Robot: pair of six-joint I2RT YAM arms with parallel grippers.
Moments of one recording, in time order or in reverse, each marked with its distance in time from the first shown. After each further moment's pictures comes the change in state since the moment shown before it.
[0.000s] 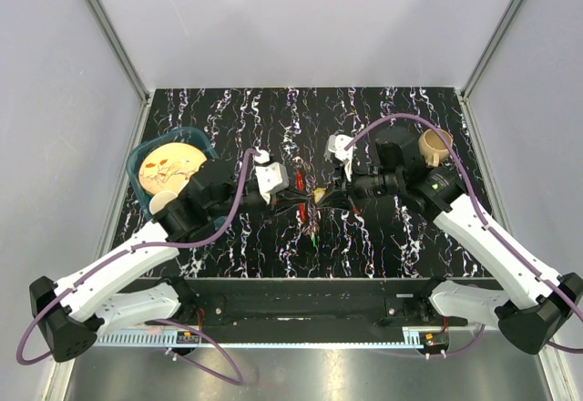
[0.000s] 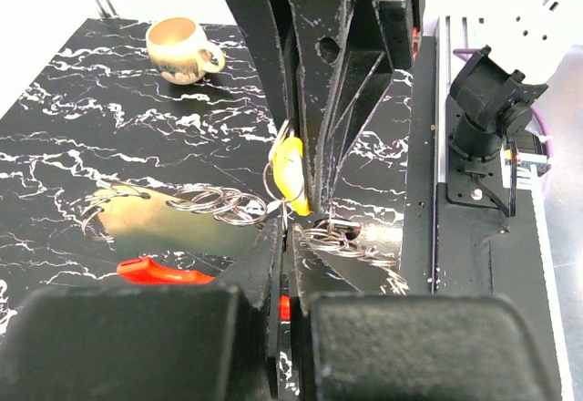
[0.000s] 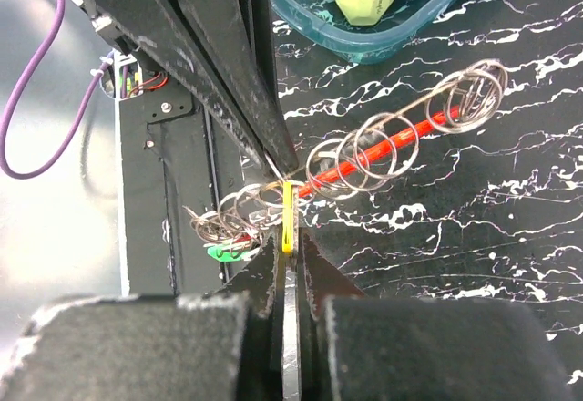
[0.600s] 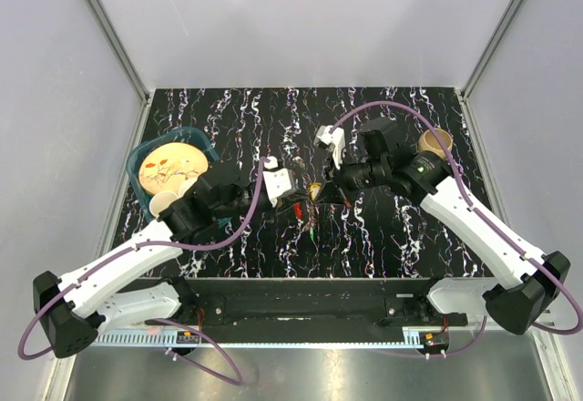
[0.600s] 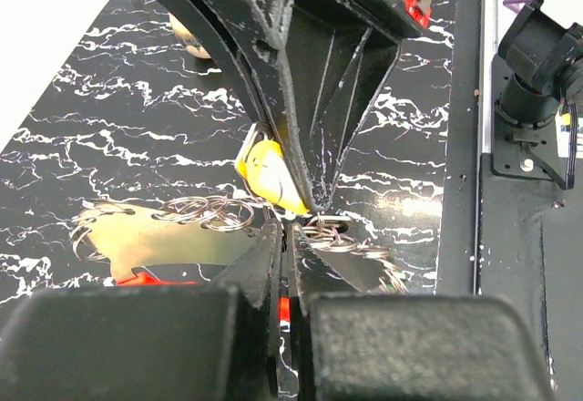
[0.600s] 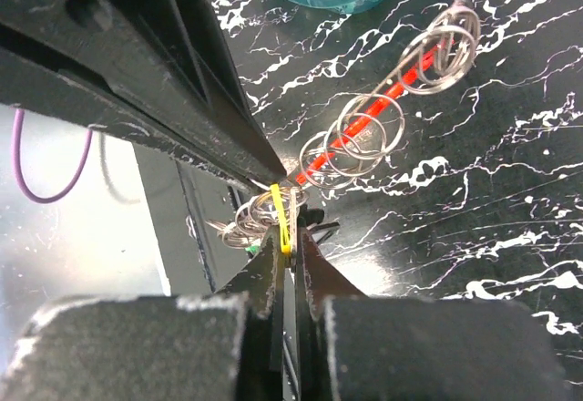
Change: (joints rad) left arm -0.025 0.035 0.000 -0.043 -0.074 0.109; right arm 0.006 0.131 0.119 -0.125 0.095 0.125
